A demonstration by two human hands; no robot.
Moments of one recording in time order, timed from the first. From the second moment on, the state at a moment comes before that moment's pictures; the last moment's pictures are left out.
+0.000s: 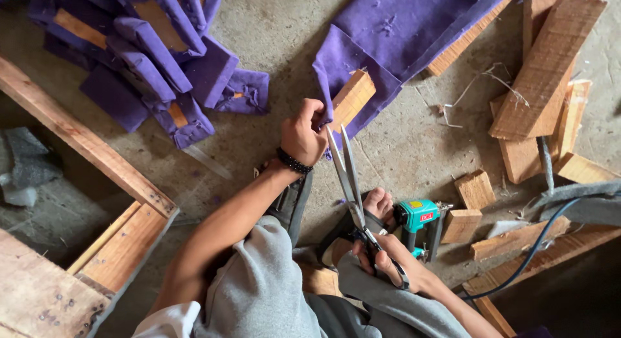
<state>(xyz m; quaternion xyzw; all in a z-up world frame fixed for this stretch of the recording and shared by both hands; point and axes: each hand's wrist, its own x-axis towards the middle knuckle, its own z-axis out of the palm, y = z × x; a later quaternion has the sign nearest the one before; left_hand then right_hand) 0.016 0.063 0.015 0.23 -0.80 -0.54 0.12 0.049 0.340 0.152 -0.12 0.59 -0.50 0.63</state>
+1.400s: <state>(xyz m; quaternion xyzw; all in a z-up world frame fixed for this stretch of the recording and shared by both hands) 0.044 0.085 -0.018 -0.09 -0.97 -0.21 0.11 0.065 0.311 0.138 -0.04 0.64 -0.52 0.57</state>
